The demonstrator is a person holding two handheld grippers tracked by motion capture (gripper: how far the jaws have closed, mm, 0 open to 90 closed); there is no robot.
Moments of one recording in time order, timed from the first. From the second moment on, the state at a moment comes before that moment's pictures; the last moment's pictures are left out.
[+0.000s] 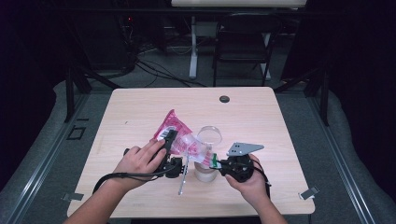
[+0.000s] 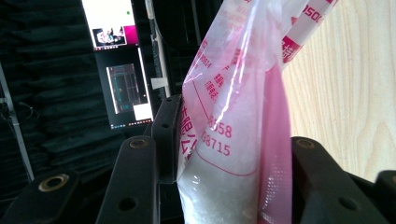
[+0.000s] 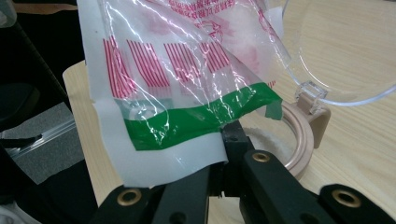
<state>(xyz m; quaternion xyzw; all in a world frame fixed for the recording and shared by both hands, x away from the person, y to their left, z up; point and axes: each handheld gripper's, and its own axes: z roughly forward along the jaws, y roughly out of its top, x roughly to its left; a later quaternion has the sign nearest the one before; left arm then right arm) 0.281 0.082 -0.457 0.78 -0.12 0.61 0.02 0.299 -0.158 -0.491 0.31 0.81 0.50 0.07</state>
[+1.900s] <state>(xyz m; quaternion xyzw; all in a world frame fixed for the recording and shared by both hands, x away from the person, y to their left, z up) 0.281 0.085 -0.476 0.81 -0.08 0.58 0.06 0.297 -0.154 -0.488 0.30 0.81 0.50 0.08</state>
